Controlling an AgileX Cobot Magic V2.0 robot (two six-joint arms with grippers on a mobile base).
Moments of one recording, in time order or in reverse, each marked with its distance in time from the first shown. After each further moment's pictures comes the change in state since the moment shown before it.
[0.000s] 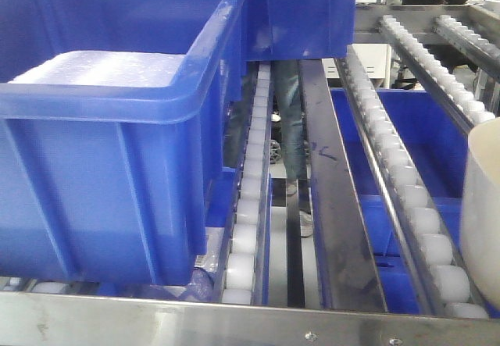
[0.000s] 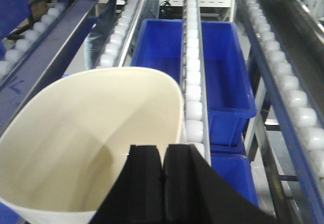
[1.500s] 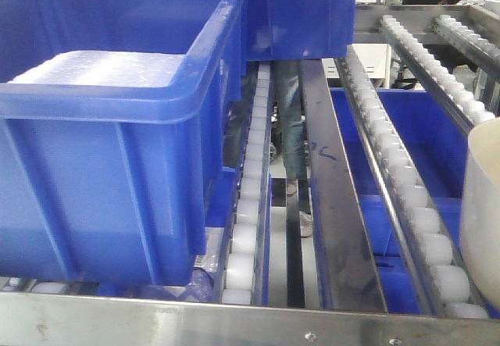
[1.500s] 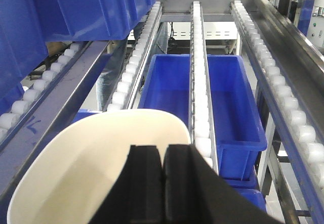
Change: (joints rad) left arm 0.000 0.000 0.000 0.000 0.000 0.000; right arm 0.024 0.000 0.000 0.004 -0.121 0.029
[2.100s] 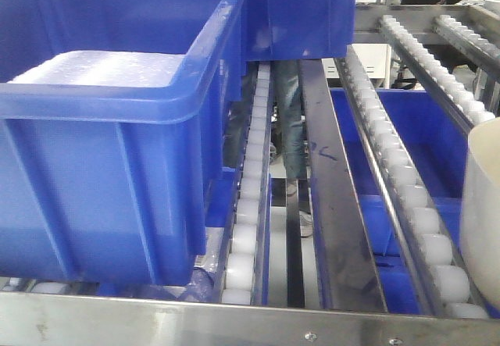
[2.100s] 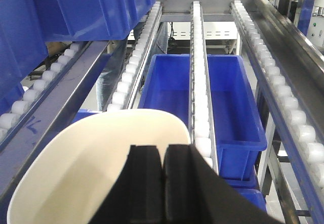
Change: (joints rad) left arm 0.000 0.000 0.000 0.000 0.000 0.000; right arm 0.000 0.000 0.000 0.000 0.000 0.000
